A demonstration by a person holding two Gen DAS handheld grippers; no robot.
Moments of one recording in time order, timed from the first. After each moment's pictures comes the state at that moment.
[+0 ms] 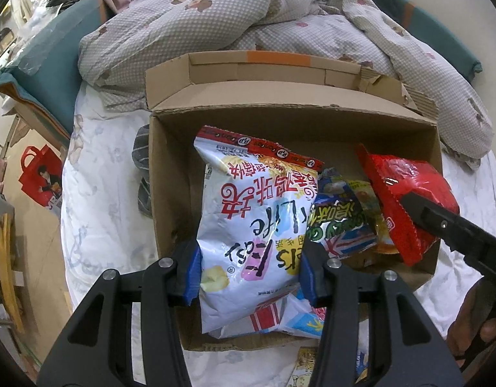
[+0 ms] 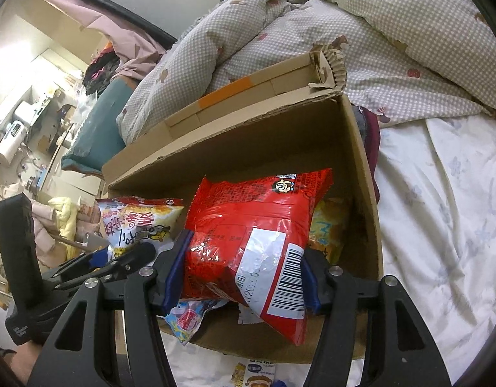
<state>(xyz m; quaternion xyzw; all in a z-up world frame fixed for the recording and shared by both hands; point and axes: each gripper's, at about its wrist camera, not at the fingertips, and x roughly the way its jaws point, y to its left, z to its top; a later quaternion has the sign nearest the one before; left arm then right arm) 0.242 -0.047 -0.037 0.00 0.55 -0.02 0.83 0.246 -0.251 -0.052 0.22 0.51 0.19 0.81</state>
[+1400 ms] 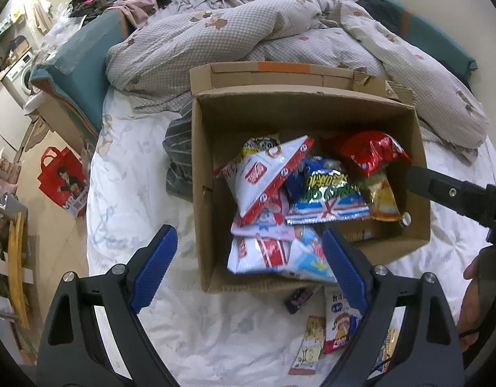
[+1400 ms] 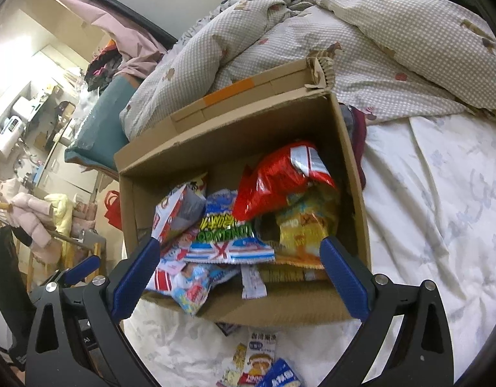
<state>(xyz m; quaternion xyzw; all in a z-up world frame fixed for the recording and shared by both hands) 0.175 -0.042 -0.009 0.01 0.52 0.00 0.86 0.216 -0.254 -0.031 0.21 0.51 0.18 0.82</state>
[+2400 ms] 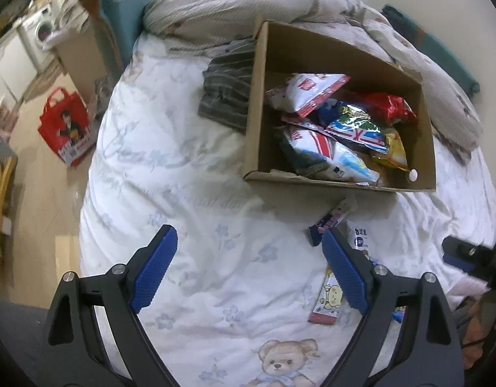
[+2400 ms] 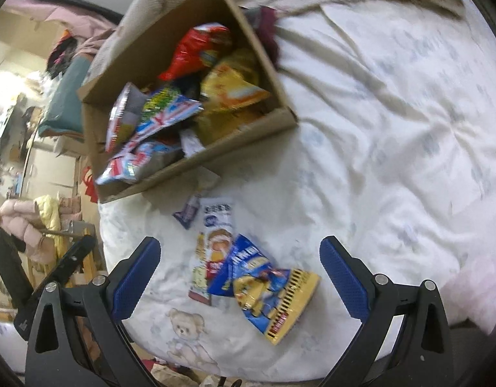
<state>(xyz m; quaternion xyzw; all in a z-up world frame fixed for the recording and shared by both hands) 0.081 0.018 -0.048 -0.08 0.53 0.02 0.85 0.094 -0.292 -0.081 0.25 0.60 0.11 0.75</state>
